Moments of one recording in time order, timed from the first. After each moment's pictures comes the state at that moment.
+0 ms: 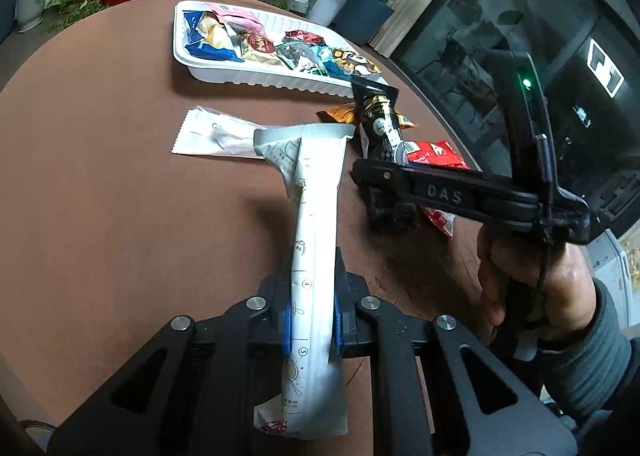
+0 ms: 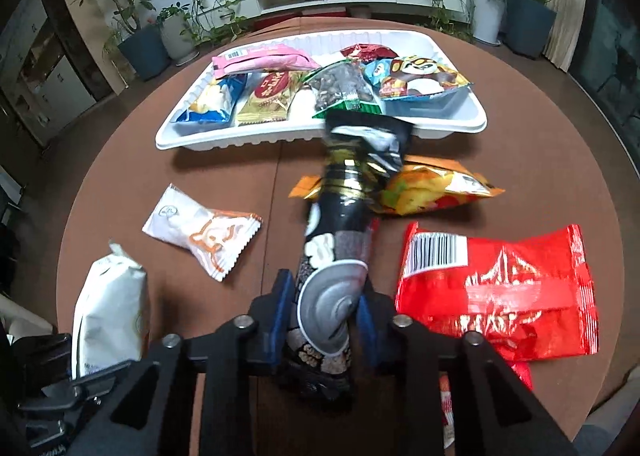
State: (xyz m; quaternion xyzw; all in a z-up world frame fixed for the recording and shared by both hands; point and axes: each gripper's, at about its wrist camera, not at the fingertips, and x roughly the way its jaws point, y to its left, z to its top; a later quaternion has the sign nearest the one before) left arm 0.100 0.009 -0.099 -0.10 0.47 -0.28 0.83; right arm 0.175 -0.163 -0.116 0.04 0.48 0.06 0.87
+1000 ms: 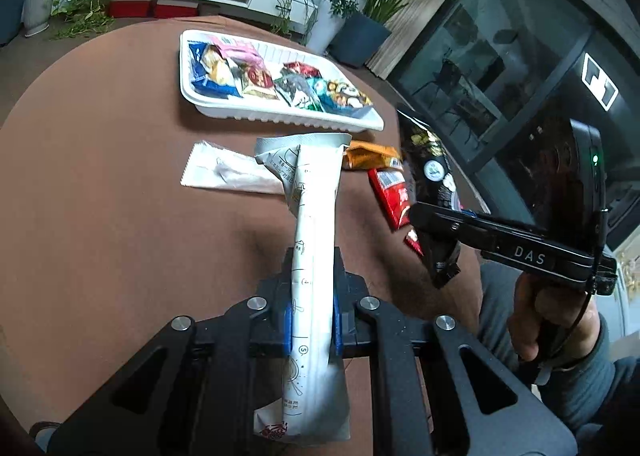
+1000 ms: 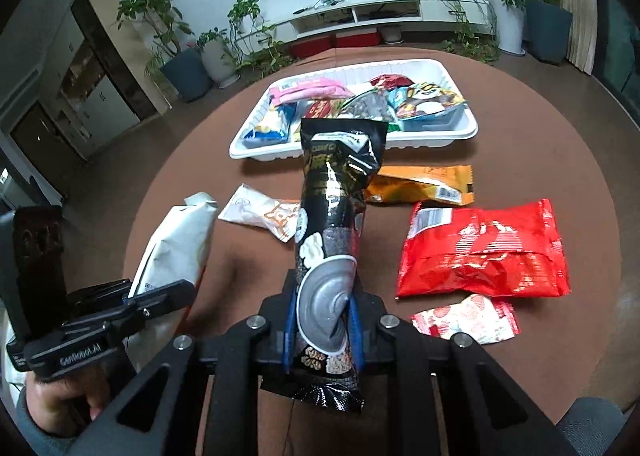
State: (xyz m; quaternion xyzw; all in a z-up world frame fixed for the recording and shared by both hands) left arm 0.098 0.023 -0.073 -0.12 0.43 -0.28 0.85; right arm 0.116 -0.184 -0.069 0.10 0.44 0.13 0.88
